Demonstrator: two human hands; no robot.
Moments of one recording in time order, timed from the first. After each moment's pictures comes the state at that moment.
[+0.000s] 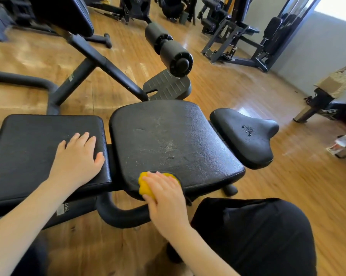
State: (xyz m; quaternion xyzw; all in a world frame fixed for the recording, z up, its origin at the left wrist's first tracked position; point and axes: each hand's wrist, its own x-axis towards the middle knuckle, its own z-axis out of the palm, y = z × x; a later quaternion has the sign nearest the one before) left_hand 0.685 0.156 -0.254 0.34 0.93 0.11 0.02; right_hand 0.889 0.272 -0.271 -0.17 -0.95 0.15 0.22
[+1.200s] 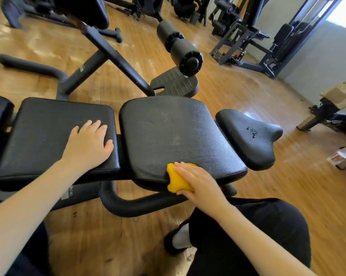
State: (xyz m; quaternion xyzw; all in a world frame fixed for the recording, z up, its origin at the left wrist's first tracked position) left_hand 0.682 0.154 -0.257 0.35 0.93 0.12 0.01; right_hand 0.925 0.353 -0.255 -0.06 -0.99 0.08 0.05
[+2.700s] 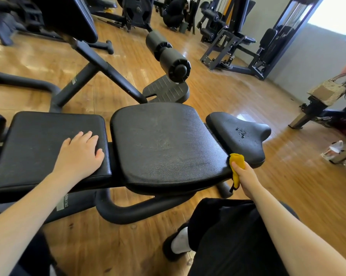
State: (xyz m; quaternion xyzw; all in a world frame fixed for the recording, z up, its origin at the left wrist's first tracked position) left_hand 0.694 0.153 -0.251 0.34 0.93 0.13 0.01; right_hand 0.996 0.503 -0.267 -0.44 -0.72 0.48 0.24
